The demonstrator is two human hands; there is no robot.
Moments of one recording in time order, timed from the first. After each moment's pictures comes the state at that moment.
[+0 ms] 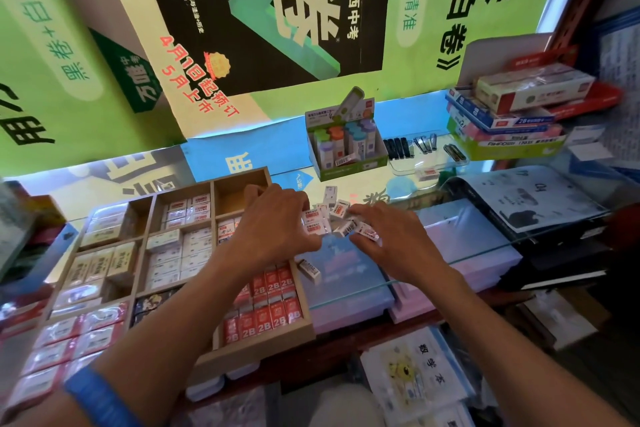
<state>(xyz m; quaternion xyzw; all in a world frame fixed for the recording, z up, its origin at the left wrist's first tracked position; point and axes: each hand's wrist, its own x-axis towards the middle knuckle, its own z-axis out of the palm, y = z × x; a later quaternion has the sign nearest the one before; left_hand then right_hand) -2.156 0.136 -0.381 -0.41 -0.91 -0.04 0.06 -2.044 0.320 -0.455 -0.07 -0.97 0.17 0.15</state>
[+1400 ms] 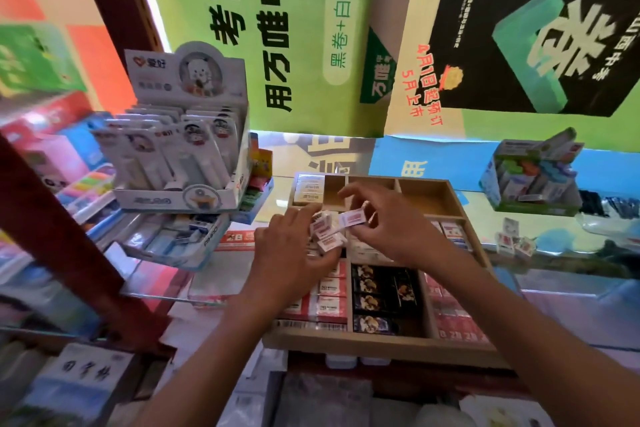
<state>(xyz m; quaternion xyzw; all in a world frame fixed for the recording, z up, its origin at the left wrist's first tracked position) -2.177 -0.124 -0.412 -0.18 -0.94 -0.27 0.11 -2.169 0.066 -0.366 0.14 -0.94 0.31 0.09</state>
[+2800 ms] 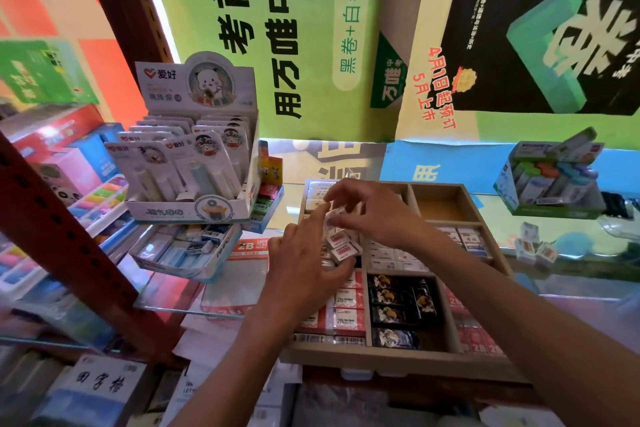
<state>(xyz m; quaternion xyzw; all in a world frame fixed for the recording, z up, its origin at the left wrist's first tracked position) -2.173 -0.124 -0.409 -0.19 -0.93 -0.30 0.10 -2.211 0.045 -0.367 0.17 -0.90 0.39 0.05</state>
